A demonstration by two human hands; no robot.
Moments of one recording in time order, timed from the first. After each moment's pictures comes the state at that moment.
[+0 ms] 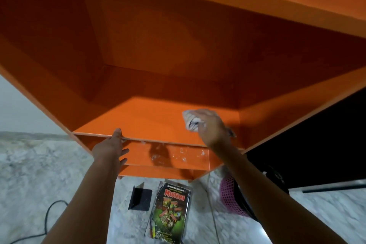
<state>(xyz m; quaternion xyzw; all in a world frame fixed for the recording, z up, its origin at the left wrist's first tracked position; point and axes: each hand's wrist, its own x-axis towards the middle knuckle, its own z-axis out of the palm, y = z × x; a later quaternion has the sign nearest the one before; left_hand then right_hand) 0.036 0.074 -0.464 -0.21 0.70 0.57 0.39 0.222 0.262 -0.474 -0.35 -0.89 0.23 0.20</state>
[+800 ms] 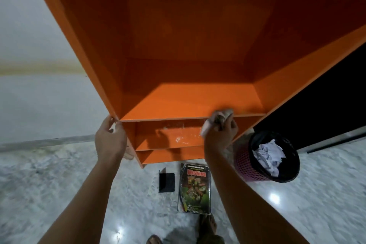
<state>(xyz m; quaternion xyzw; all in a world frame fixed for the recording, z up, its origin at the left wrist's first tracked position) -0.040 -0.028 -0.461 0.14 0.81 0.52 0.24 0.161 0.119 -0.529 -0.65 -0.46 0.30 0.52</state>
